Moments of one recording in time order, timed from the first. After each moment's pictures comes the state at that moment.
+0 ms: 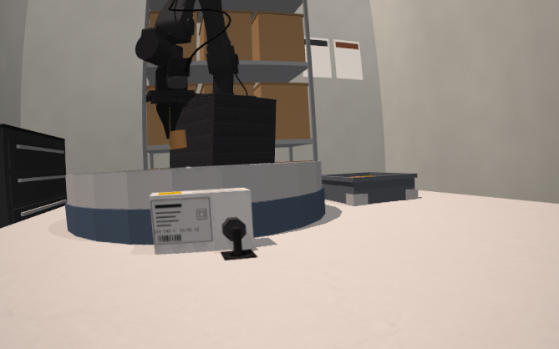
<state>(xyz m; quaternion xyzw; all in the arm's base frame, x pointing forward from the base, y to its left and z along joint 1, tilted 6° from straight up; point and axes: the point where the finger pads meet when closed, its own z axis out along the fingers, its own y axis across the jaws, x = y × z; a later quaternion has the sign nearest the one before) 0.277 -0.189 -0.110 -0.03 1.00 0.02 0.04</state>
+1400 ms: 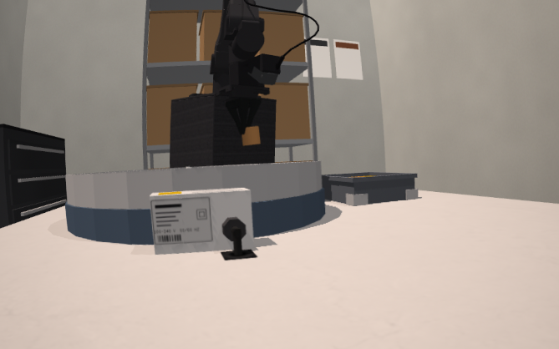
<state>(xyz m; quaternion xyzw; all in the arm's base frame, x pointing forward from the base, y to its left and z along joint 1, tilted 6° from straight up) 0.323 -0.035 -0.100 -0.13 0.99 0.02 0.05</state>
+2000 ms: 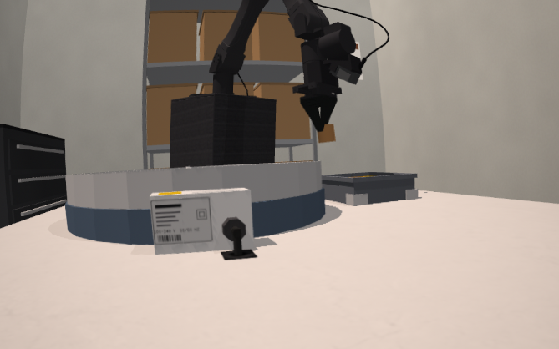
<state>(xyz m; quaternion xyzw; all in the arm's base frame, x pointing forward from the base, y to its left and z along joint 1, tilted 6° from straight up) 0.376 0.121 -0.090 -0.20 0.98 0.01 0.06</state>
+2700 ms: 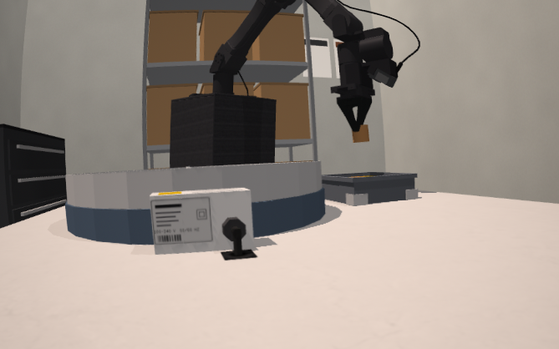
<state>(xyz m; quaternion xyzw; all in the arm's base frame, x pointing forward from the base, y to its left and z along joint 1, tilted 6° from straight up) 0.399 0.201 -0.086 -0.22 0.97 0.01 0.05</state>
